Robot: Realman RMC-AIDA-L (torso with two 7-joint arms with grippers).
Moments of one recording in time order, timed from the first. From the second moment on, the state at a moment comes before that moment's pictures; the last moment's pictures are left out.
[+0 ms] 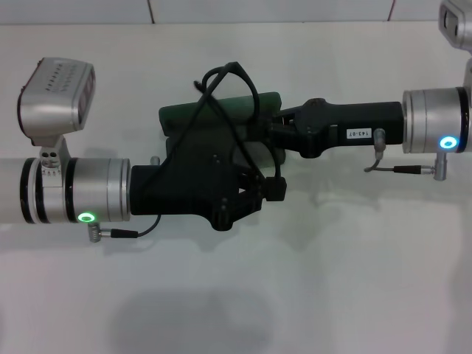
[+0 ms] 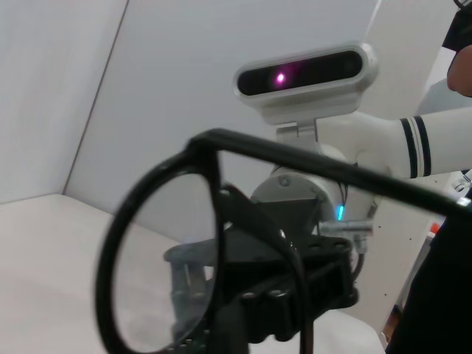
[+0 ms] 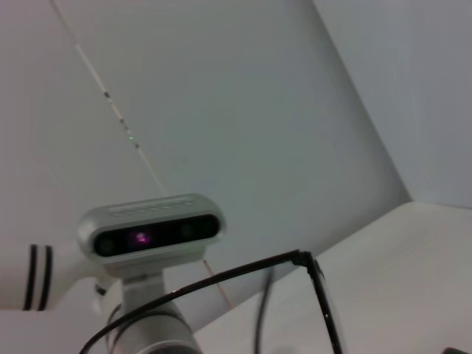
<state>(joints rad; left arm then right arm) -0.64 -2.08 0.79 0.35 1.89 1.67 -1.26 0.84 2.03 -1.13 -0.34 -1.54 -1.45 1.52</state>
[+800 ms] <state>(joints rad) -0.63 -2.07 0.79 0.36 1.88 1.69 -1.27 0.76 2.02 -1.05 -0.42 -1.54 -1.46 1.50</state>
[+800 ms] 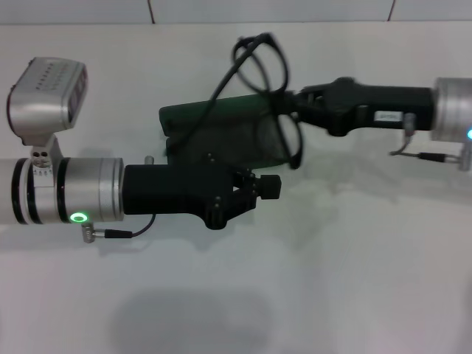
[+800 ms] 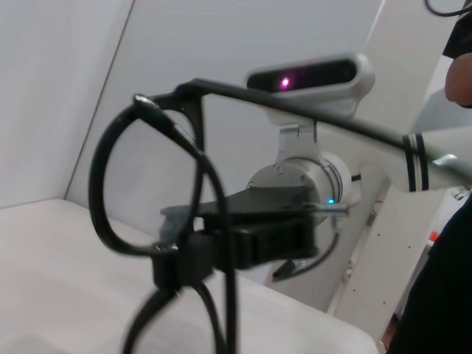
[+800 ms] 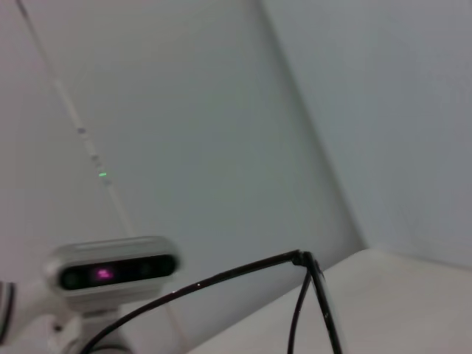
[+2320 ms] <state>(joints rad) -0.63 -2.06 0.80 0.35 1.82 1.77 -1.21 0.72 2.02 -1.00 -0.49 -1.70 -1.41 1.37</state>
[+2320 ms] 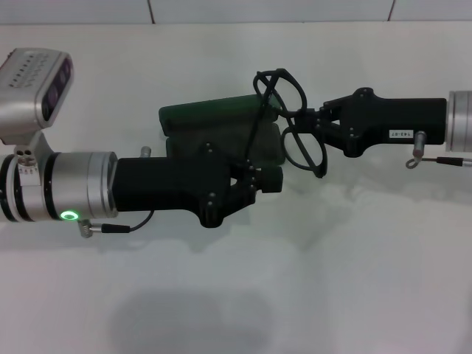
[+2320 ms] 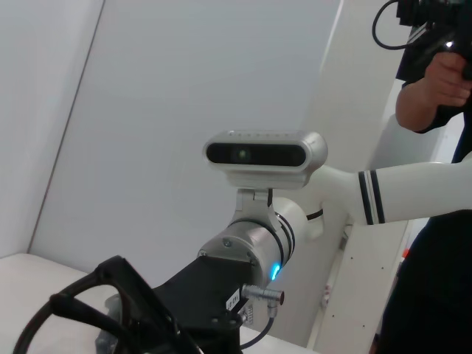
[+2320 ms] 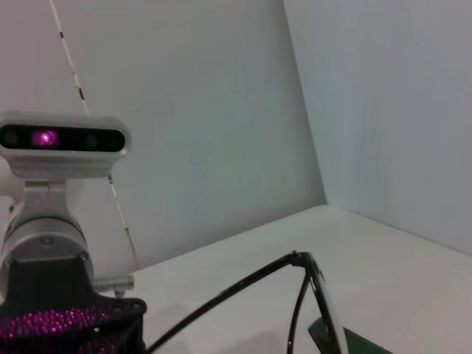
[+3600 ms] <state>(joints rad) -0.65 -2.09 0.80 0.35 1.81 1.76 -1.21 0.78 2.03 -1.20 -0.50 -1.53 -1.48 1.34</state>
